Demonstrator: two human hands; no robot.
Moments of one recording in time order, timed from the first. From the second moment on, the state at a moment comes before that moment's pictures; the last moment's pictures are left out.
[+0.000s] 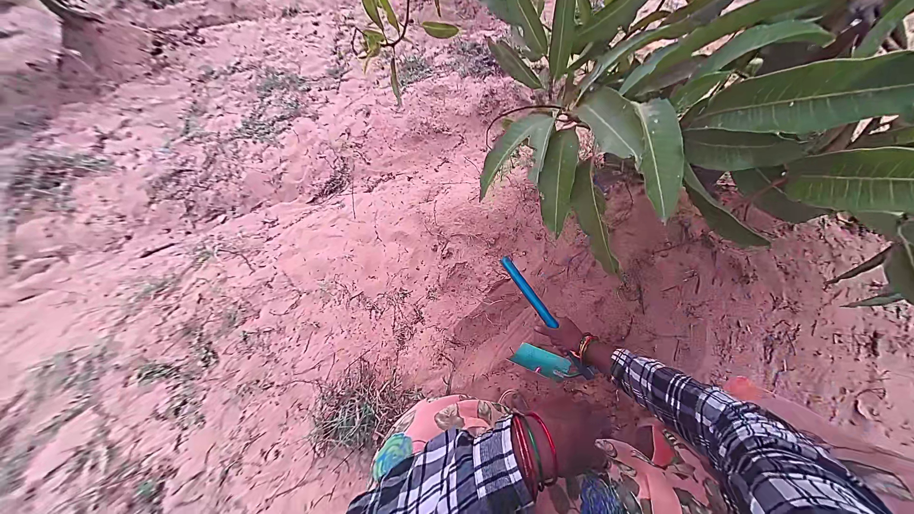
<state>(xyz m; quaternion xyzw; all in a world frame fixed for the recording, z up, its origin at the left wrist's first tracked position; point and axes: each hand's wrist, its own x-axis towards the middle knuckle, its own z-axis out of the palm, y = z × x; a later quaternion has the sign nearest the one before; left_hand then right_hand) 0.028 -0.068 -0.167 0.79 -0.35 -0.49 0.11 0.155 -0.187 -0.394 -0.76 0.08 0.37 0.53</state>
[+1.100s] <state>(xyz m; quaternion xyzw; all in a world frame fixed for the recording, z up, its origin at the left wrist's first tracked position) 0.037 -0.068 -0.178 0.79 -0.35 -0.49 0.10 0.195 -0.253 -0.338 -0.86 0.00 0.36 0.35</state>
